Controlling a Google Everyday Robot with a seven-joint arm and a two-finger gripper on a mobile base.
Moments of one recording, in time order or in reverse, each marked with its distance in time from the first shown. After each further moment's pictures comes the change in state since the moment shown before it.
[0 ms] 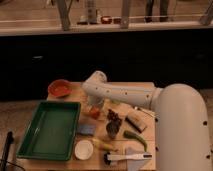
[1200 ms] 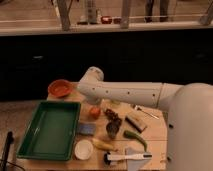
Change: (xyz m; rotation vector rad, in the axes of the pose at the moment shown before) arm -0.013 -0.009 -0.067 0.049 0.128 -0.063
